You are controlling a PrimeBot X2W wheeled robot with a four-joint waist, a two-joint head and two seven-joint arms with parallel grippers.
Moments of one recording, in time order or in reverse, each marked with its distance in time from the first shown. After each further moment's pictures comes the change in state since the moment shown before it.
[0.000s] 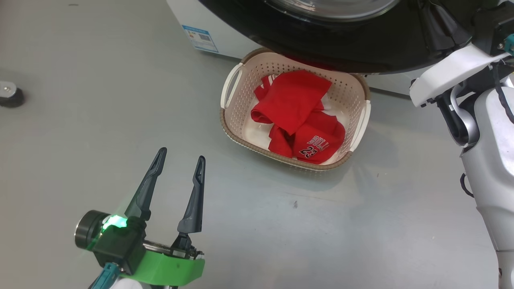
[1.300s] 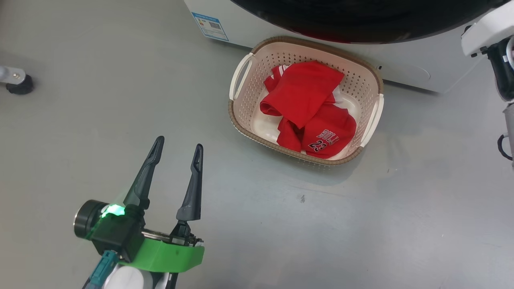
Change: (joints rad) left arm -0.048 -0.022 0.011 0.038 -0.002 -0.008 -0.004; right arm -0.196 -0.059 -0.085 0.226 0.001 -0.002 -0.083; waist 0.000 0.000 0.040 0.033
